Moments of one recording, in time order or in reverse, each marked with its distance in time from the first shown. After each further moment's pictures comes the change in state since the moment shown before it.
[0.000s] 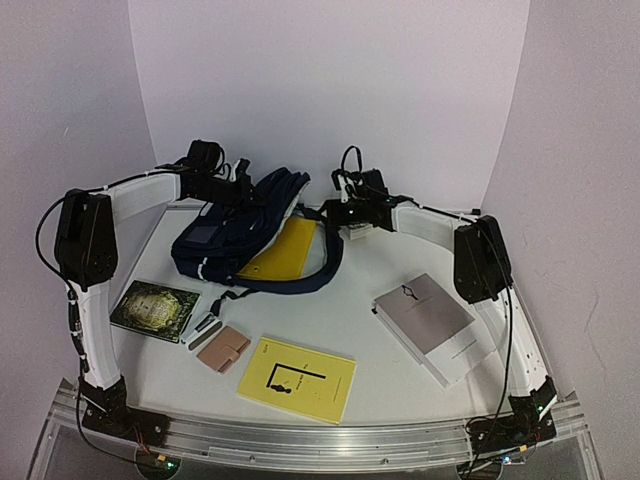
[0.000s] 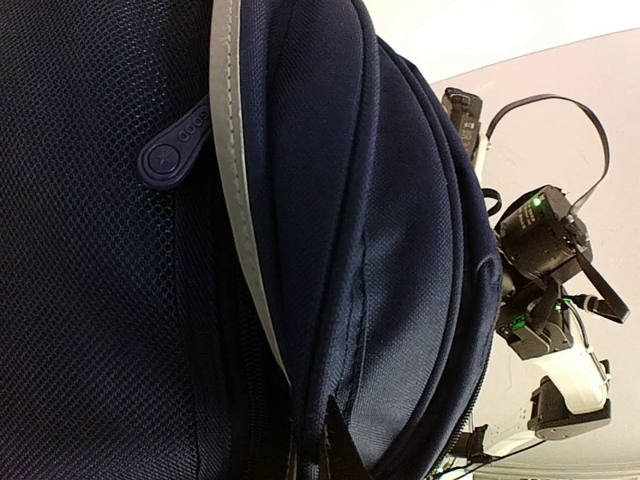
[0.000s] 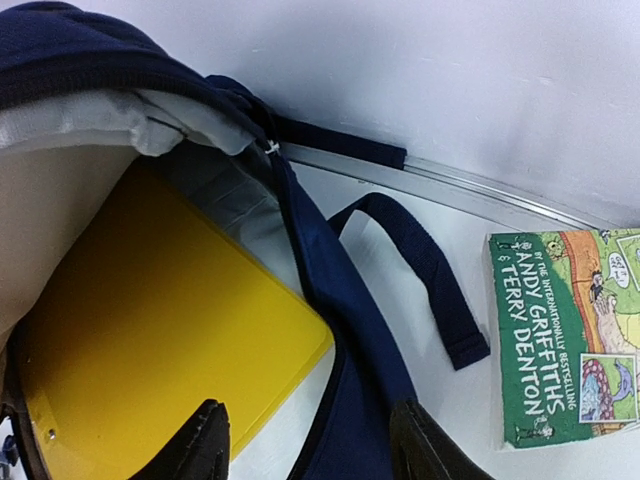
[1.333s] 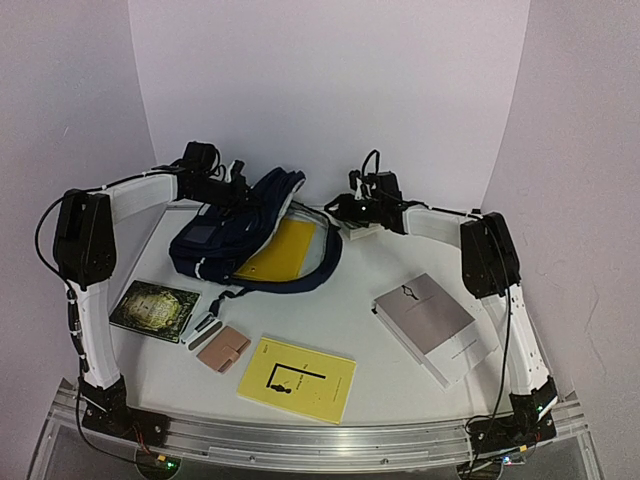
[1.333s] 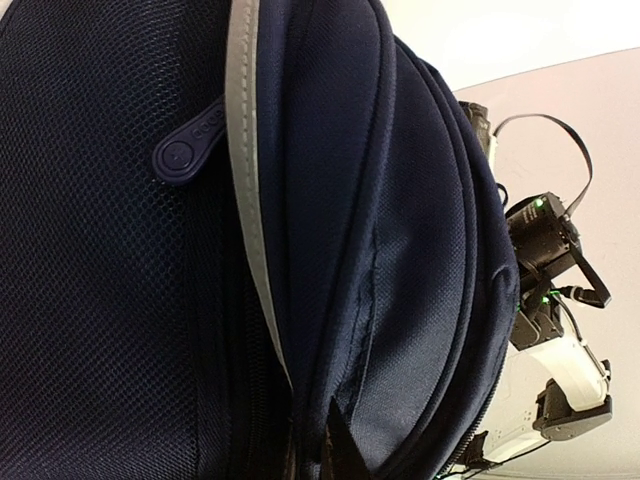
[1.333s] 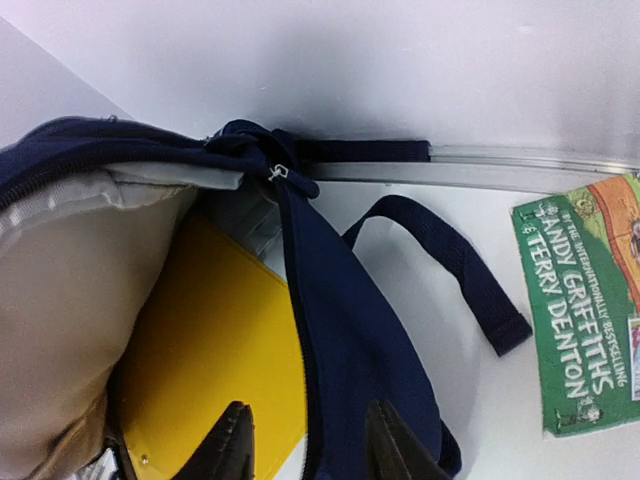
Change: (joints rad) left arm 0.028 0.001 -0.014 0.006 -0.003 -0.011; right arm -0.065 -0.028 -0.119 0.183 -0.187 0.317
